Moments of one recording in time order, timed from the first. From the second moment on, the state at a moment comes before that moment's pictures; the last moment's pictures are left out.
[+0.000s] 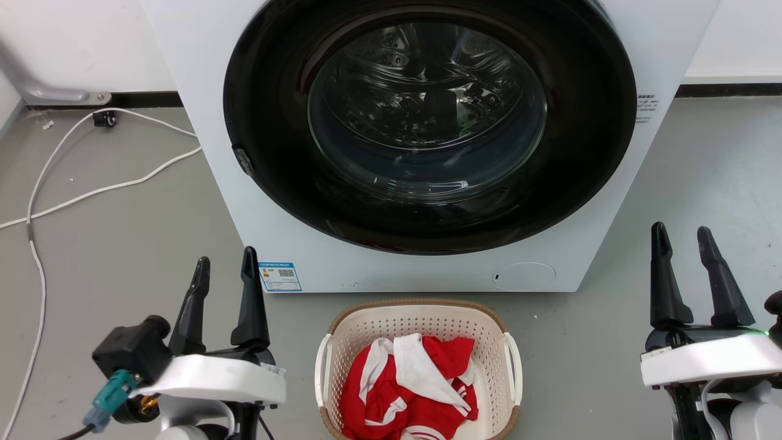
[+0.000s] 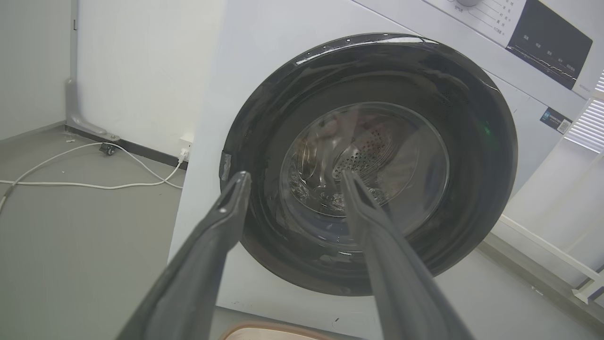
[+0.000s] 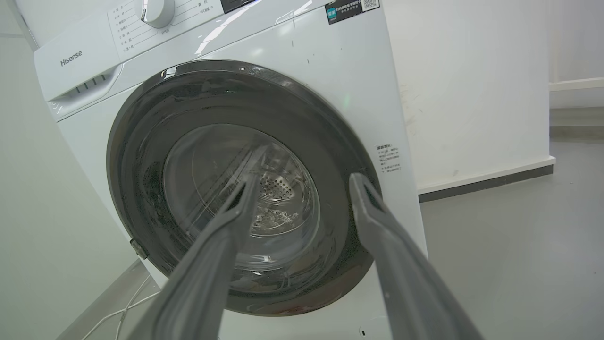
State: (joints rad) left arm -0.02 0.13 -0.14 -0.14 -0.52 0.12 -0.13; right arm -0.06 -0.05 -0.07 -0.06 0.37 0.13 -0.13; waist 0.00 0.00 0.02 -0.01
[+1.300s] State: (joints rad) left arm 0.01 0.17 -0.29 -0.10 -0.28 0.14 -0.22; right arm -0.03 -0.05 -0.09 -0.01 0.00 0.13 -0.22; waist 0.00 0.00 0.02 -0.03
